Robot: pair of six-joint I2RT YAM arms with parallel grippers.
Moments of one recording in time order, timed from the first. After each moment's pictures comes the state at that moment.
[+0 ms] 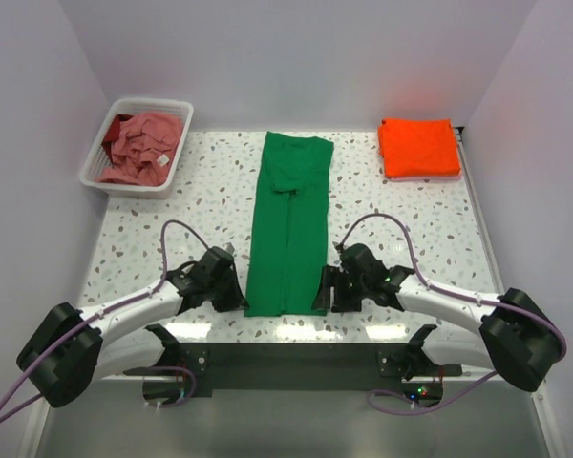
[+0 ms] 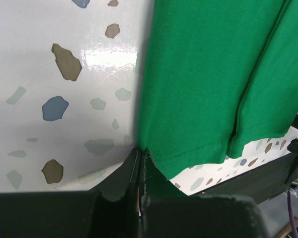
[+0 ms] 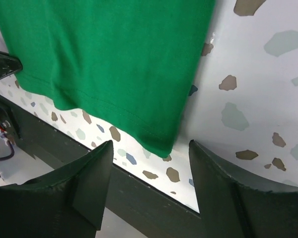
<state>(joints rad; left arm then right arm) -0.68 1.10 0.39 -0.34 0.12 -0.91 0.77 1.19 0.47 -0.26 -0.22 0.84</state>
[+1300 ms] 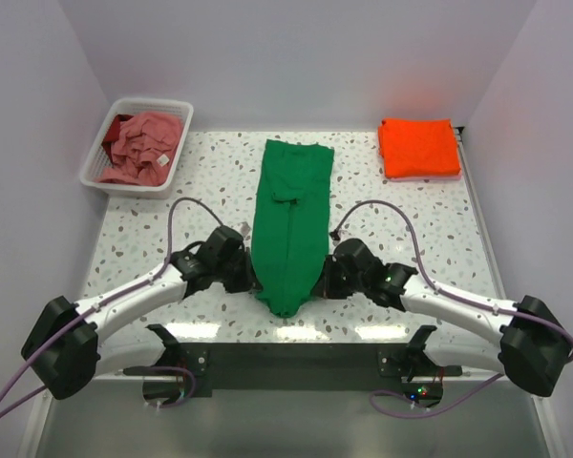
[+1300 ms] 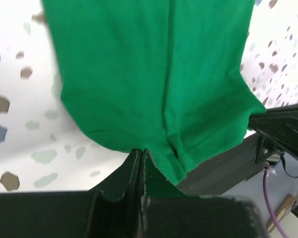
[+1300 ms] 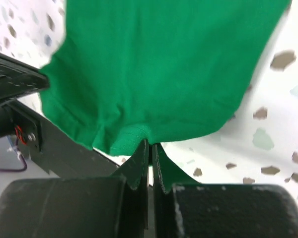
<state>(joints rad) -0.70 1.12 0.58 -0.41 0.17 -0.84 0.87 1.12 0.54 -0.25 -0.08 0.86</state>
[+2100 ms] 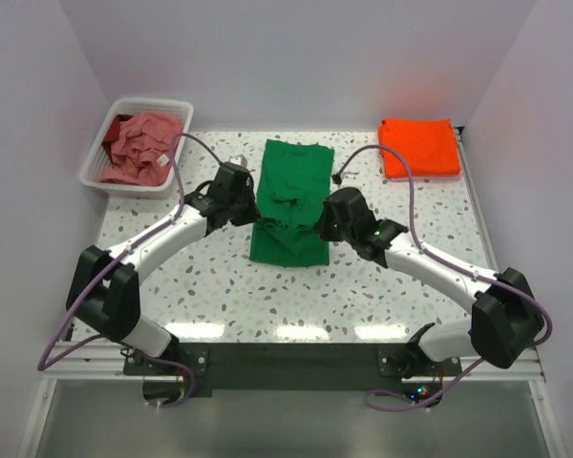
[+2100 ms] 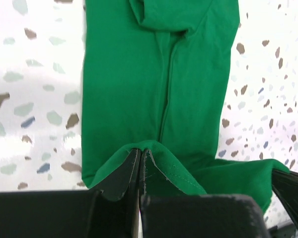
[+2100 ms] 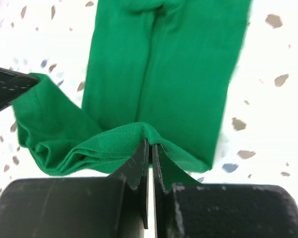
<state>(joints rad) -0.52 1.50 1.09 -0.40 -0.04 -0.71 0.71 1.36 0.93 -0.23 0.22 0.62</state>
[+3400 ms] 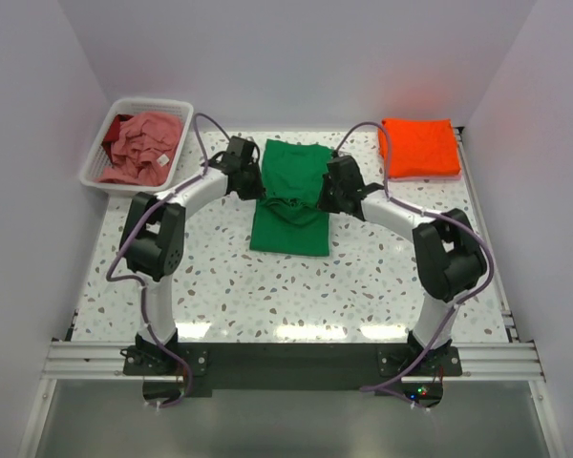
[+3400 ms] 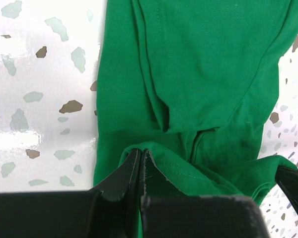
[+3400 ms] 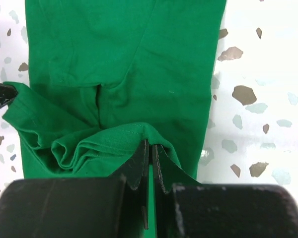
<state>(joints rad) -0.38 2.01 1.50 -0.40 0.06 -0.59 0.48 1.82 1.23 -0.19 0.07 0.56</state>
